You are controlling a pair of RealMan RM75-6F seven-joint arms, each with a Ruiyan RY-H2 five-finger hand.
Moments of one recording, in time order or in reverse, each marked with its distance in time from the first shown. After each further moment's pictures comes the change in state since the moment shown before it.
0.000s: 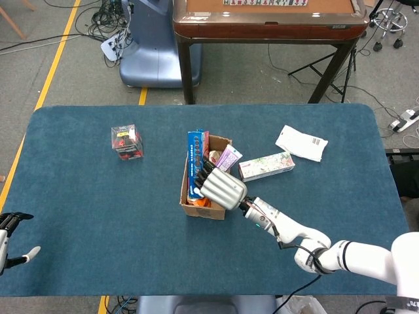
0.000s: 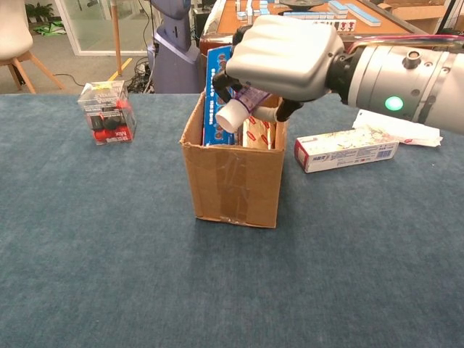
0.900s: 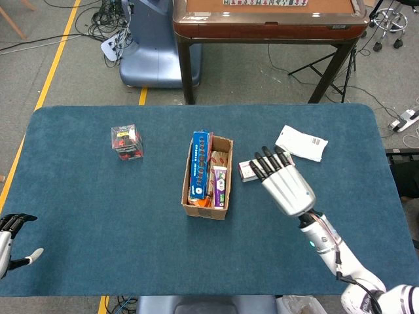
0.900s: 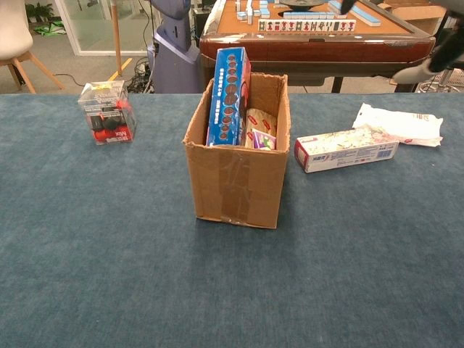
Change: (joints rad) left arm 0.002 -0.002 0.013 -0.011 0.031 0.005 0.022; right arm -0.337 0.317 -0.054 -0.440 0.136 0.371 -0.145
